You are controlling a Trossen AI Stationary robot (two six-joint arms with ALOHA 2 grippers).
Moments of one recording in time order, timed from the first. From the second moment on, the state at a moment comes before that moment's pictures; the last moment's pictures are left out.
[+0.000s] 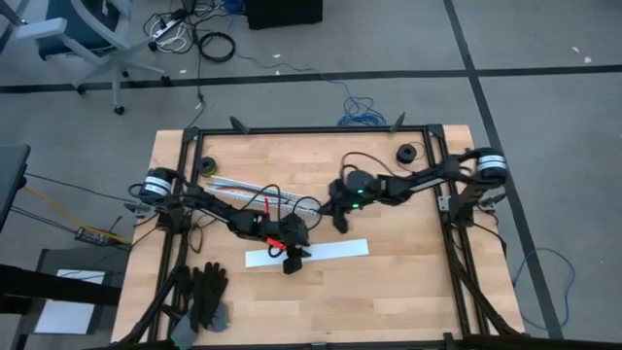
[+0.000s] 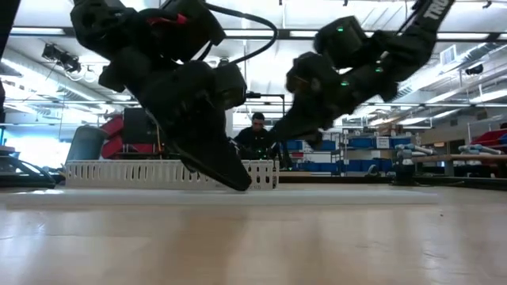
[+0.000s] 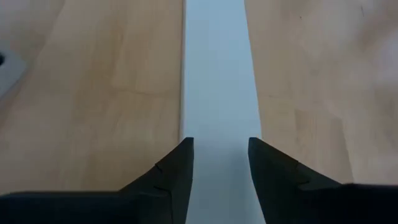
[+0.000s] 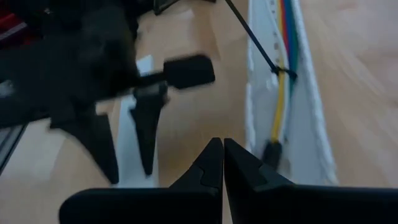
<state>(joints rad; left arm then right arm) -0.20 1.83 0.82 0.24 -0.01 -0.39 -0.11 1.69 0.72 0.52 -0.21 0.31</state>
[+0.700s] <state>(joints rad) -0.21 1.82 0.82 0.08 -0.03 -0.29 -0.13 1.83 0.88 0.26 -0.17 0.32</state>
